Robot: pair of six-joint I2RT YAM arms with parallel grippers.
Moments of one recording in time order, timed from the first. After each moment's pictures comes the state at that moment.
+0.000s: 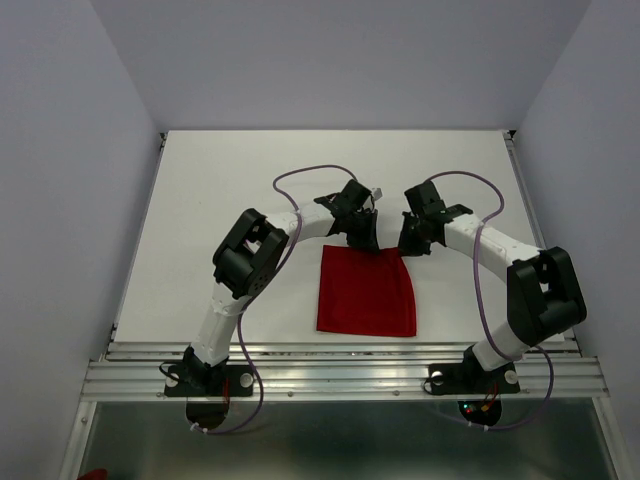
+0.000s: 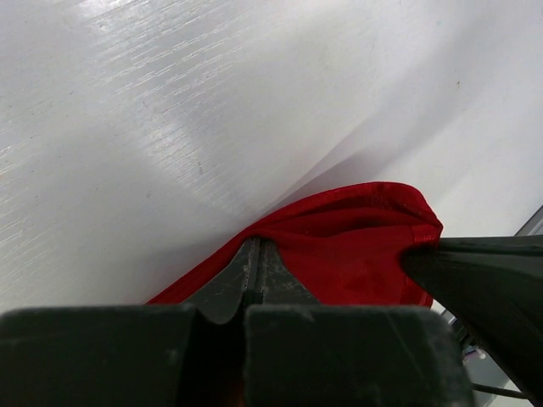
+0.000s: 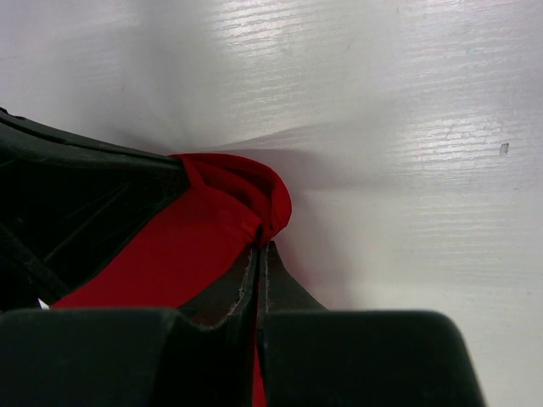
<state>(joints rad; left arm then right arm) -0.75 2.21 1.59 -0.31 0.37 -0.59 0.38 1.56 1.02 -0.55 0.04 0.60</state>
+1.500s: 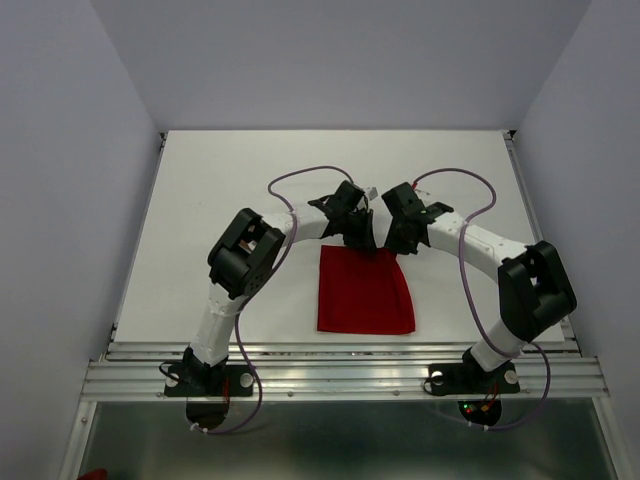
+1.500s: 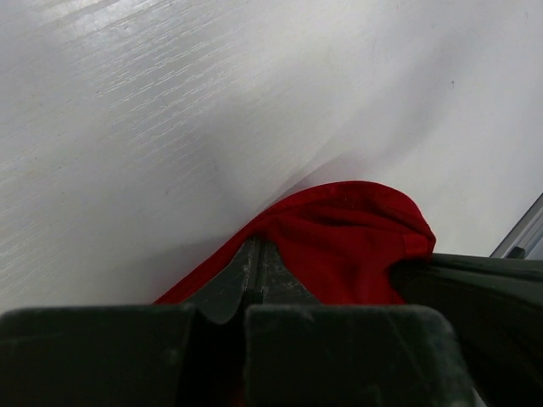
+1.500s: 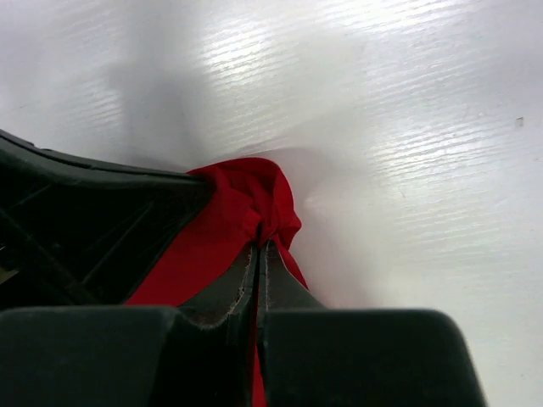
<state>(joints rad) -0.73 2.18 1.51 -0.21 0.39 -0.59 0.51 1.61 1.10 -0.60 0.24 0.79</state>
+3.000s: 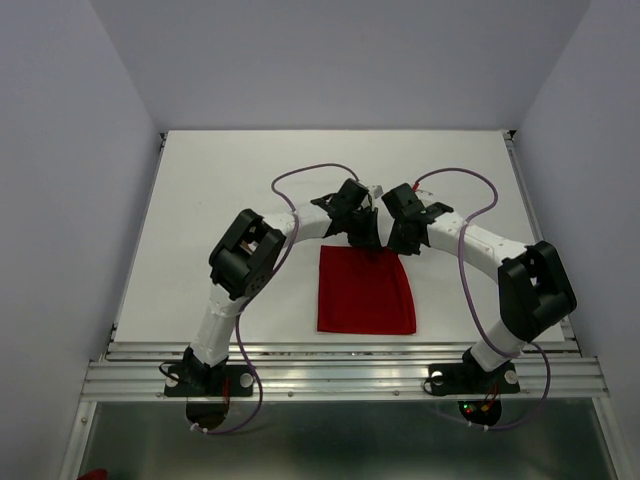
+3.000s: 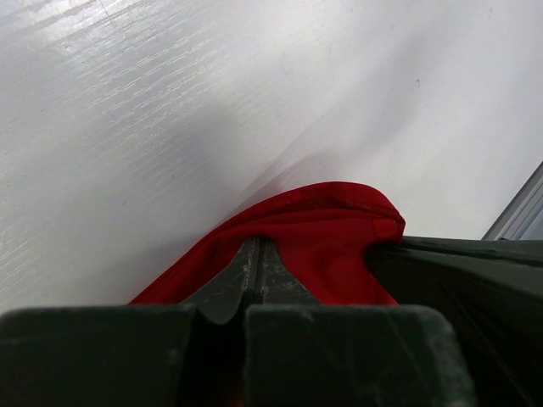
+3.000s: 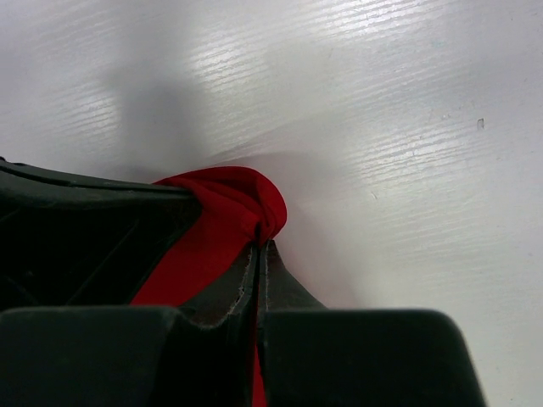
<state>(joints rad) -0.75 2.17 1.54 -0.22 0.41 -0.58 0.51 1.61 1.10 -0.63 0.31 0.78</state>
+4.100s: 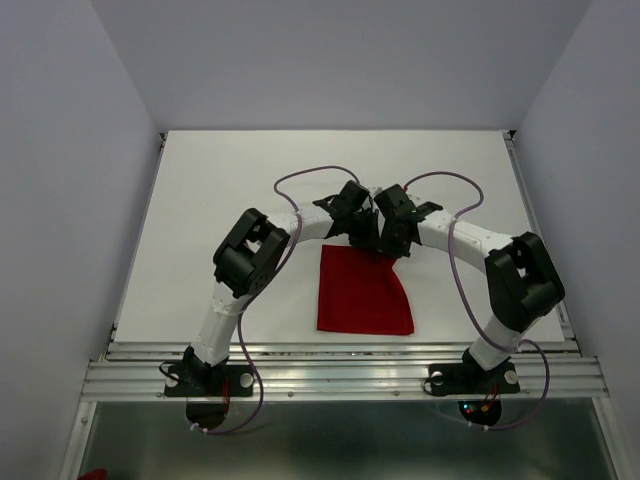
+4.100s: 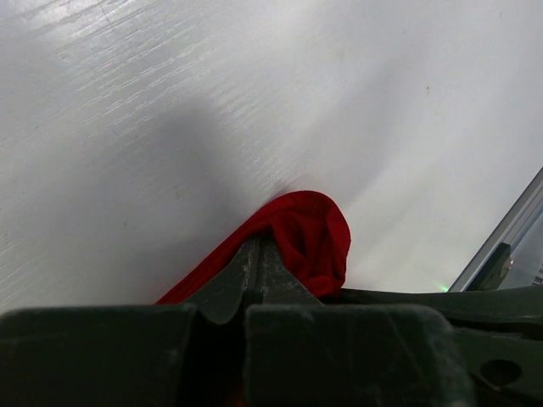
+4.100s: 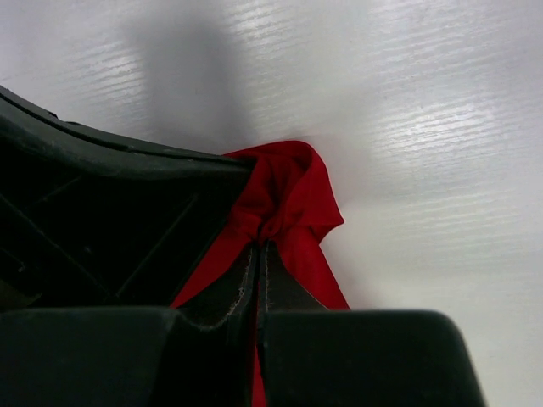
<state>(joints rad) -0.75 2.21 1.55 -0.20 0.43 -0.60 0.53 1.68 1.12 -0.61 0.20 0.80</state>
